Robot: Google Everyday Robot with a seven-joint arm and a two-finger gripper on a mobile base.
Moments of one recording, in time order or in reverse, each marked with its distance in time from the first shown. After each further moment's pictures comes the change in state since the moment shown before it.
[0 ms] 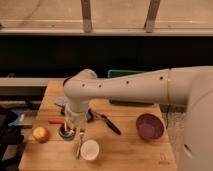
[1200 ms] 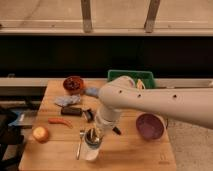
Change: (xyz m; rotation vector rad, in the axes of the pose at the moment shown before) arm 0.111 -0.033 -0.024 0.006 0.041 0.340
